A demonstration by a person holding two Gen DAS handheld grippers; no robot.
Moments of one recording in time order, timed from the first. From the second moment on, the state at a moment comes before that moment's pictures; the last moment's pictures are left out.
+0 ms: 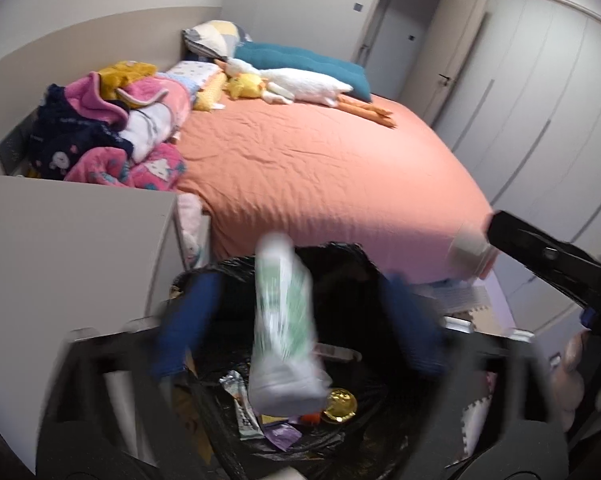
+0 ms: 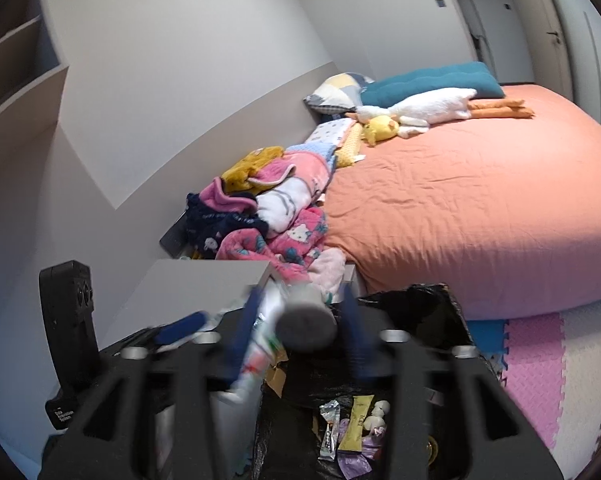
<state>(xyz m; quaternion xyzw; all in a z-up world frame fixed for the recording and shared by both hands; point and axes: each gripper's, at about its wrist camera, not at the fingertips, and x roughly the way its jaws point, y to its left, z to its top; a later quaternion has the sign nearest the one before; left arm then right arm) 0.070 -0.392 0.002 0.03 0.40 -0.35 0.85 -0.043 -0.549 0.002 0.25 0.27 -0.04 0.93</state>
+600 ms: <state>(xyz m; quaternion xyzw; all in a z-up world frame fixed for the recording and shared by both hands) 0.070 -0.386 0.011 0.01 0.40 -0.34 0.85 -0.049 -0.553 0.009 0.23 0.25 -0.05 0.94</state>
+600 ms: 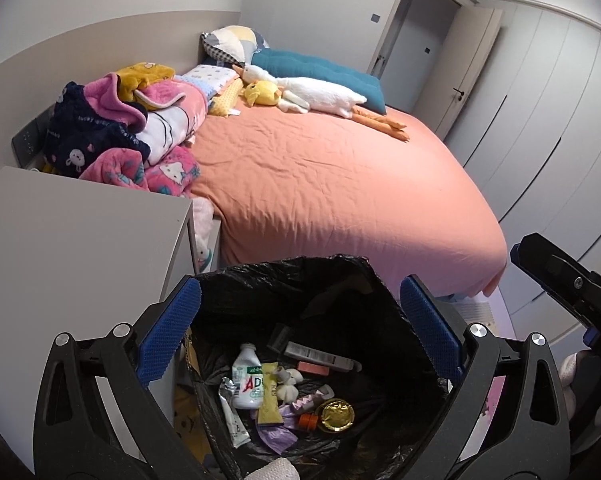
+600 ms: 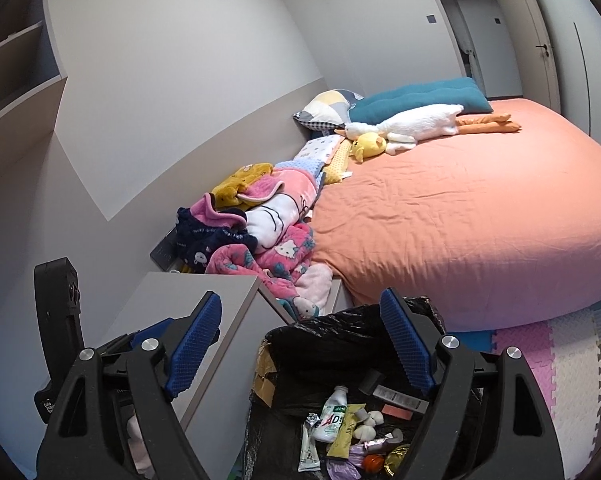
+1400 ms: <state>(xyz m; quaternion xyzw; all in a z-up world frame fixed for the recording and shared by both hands) 0.069 -0.383 0.015 0.02 0.39 -0.34 0.86 -0.047 -0.545 0.010 0.23 0.25 -0.04 0.94</state>
